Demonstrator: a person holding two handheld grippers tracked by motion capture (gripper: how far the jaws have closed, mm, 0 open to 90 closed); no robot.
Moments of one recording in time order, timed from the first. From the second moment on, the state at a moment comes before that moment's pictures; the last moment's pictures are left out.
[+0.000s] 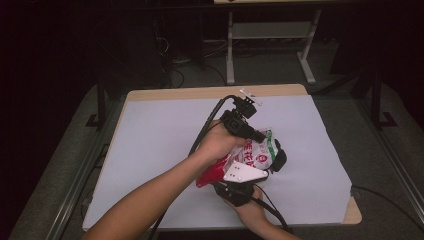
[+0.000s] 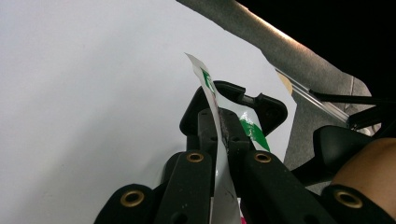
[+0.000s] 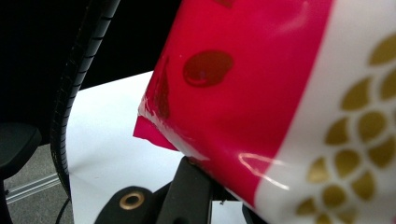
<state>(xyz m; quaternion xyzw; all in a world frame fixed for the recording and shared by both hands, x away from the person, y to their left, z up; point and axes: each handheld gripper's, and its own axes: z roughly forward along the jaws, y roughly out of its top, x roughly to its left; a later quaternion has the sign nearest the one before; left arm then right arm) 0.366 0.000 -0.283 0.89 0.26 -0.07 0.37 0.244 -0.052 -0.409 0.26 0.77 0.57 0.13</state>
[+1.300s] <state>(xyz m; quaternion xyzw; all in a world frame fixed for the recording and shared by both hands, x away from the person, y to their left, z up) 0.364 0.007 -0.283 0.88 0.25 -0.09 0.39 0.245 -0.053 -0.410 0.25 0.77 0.57 0.13</state>
